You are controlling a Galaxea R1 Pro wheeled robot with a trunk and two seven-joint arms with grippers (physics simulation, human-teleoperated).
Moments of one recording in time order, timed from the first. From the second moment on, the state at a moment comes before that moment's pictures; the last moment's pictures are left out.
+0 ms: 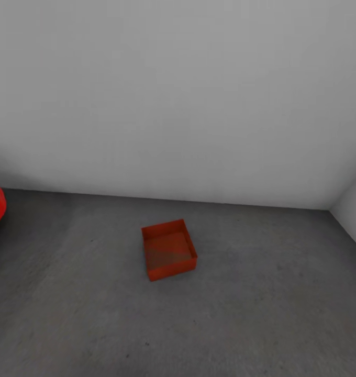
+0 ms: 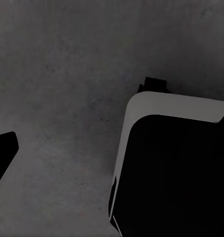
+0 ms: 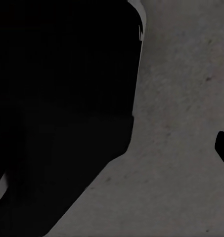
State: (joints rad) left arm -0.35 0.02 -0.28 0.00 0.42 -0.05 0.19; right arm -0.14 -0.01 0.04 0.03 0.06 -0.18 -0.02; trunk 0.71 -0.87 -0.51
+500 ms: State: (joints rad) left arm -0.35 0.02 -0.28 0.00 0.42 -0.05 0.19; right arm -0.12 -0.03 0.04 0.03 0.06 -0.20 0.00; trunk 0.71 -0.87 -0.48
